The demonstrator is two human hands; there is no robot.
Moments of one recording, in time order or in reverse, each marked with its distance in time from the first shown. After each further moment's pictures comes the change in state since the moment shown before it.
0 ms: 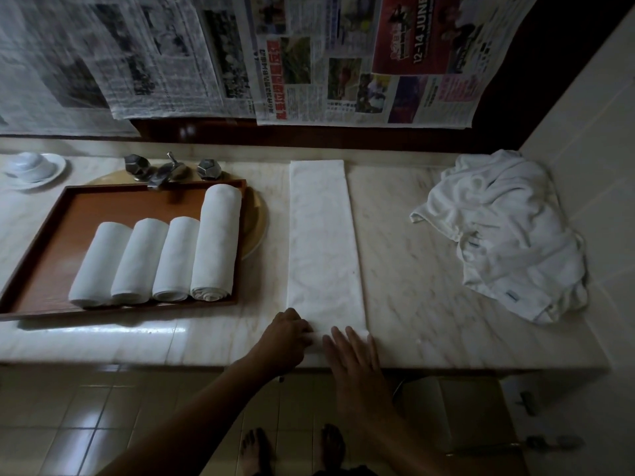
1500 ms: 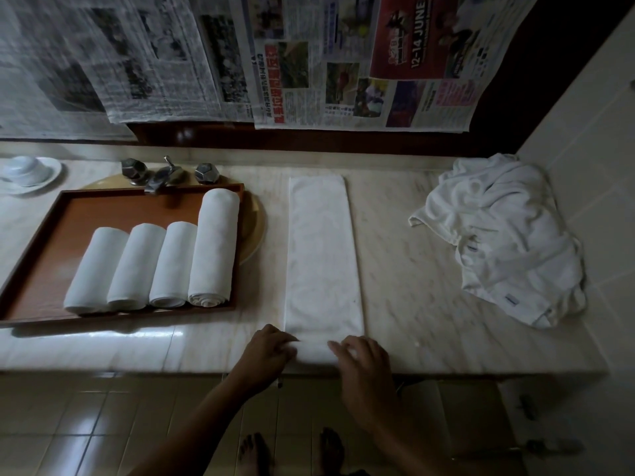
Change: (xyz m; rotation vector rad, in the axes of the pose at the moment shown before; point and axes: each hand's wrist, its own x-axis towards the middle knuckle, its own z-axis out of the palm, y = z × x) left_hand -0.033 -0.012 0.002 -0.545 0.040 -0.372; right_hand 0.008 0.012 -0.004 0.123 0.232 0.061
